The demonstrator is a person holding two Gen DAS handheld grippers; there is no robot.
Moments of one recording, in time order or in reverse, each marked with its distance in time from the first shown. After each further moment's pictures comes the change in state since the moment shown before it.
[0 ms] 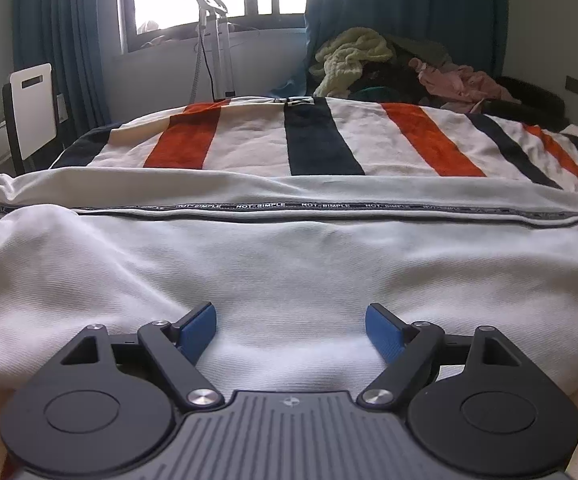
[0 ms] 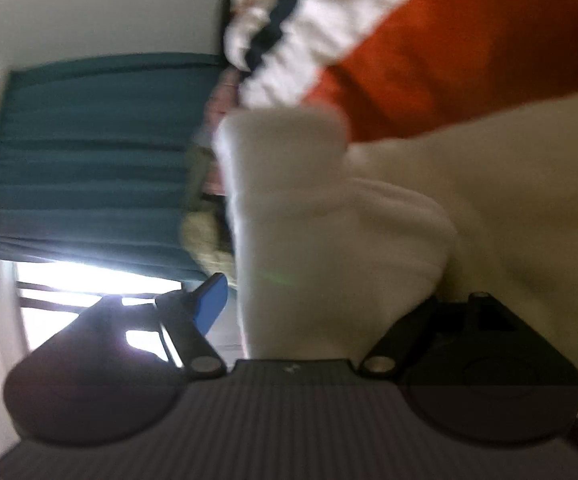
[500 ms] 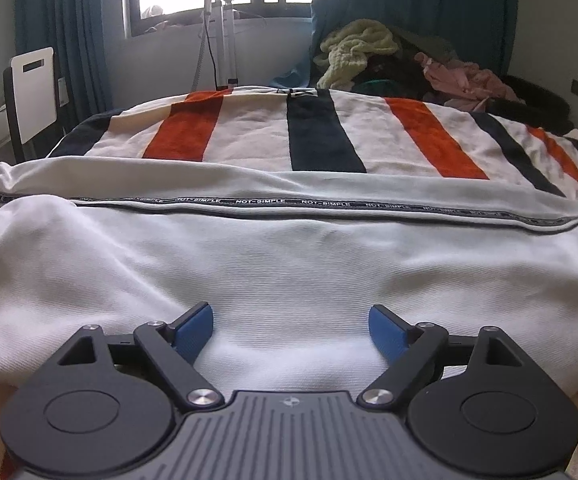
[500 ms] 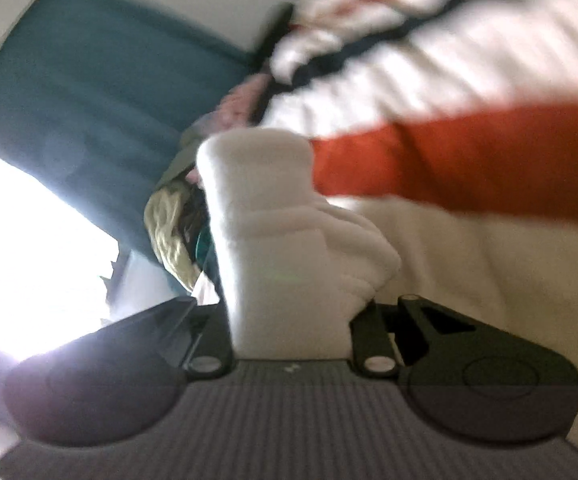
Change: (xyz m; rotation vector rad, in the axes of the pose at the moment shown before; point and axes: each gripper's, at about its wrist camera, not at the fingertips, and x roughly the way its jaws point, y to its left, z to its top) left arm 0.004 0.003 0.009 -0.035 0.042 -0.012; right arm -0.004 0.069 -0.043 -0.513 -0.087 -0.186
